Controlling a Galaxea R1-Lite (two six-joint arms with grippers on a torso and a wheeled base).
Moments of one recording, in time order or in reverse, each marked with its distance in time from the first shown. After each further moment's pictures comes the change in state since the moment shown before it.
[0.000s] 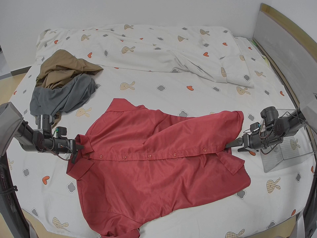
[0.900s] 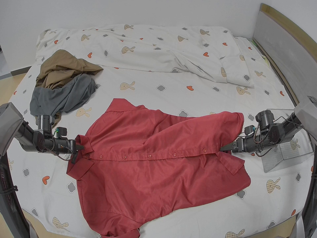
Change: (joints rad) left arm 0.001 0.007 -0.002 -0.001 0.000 0.000; right arm 0.051 0.027 0.066 -0.156 -0.004 -0.014
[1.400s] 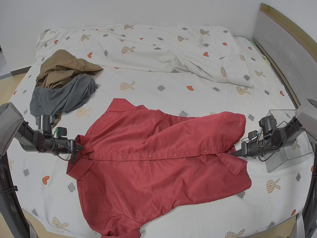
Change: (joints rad) left arm 0.000 0.000 -0.001 0.000 0.000 0.000; right arm -0.051 0.016 0.058 -0.026 0.010 0.005
